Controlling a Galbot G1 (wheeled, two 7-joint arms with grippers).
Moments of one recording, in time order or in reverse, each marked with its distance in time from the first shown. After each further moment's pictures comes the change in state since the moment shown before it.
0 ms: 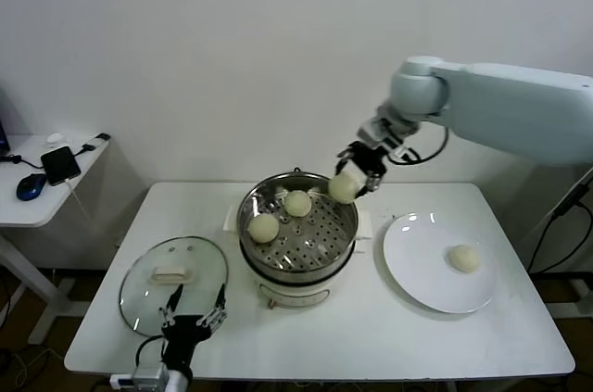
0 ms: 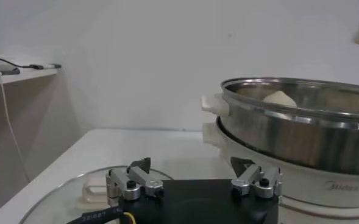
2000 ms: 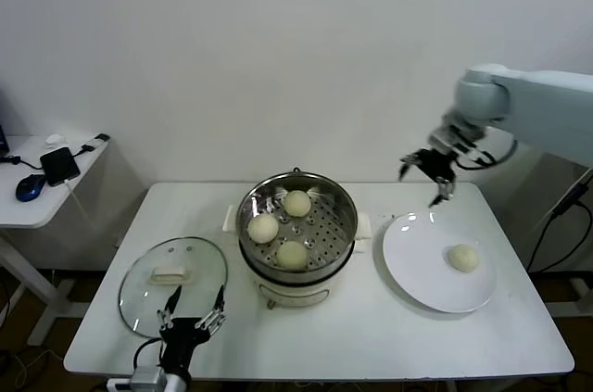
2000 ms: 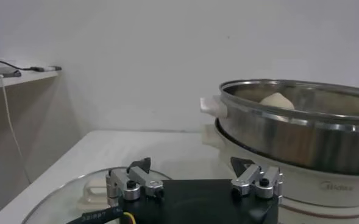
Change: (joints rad) left arm 0.021 0.002 -0.001 -0.014 0.000 -0.011 -0.003; right arm 0.000 -0.339 -0.212 -0.151 0.005 -0.022 -0.018
